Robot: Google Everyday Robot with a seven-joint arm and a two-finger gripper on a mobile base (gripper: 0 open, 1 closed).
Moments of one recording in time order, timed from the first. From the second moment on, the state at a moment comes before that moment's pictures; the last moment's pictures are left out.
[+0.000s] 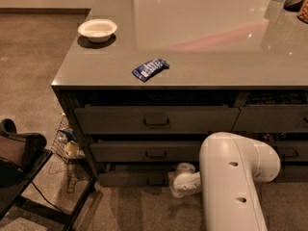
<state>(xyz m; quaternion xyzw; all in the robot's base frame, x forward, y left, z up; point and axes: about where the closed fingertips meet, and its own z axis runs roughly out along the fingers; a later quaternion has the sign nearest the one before) 0.569 -0.123 0.175 -0.75 0.66 -0.05 0.10</state>
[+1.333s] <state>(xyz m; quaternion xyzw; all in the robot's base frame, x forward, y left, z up) 0.569 -0.123 0.176 -0.75 0.66 -0.05 0.10</state>
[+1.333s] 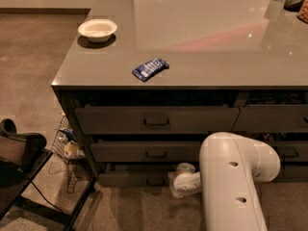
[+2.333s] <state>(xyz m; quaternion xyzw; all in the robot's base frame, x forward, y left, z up) 0.568 -0.123 0.176 -0.75 0.66 -0.05 0.10</state>
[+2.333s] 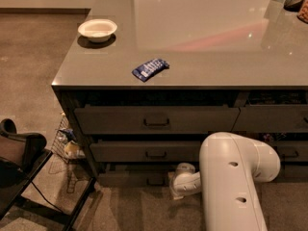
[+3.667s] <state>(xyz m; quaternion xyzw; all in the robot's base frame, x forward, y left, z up) 0.582 -0.128 0.204 -0.75 0.64 -0.10 0.09</state>
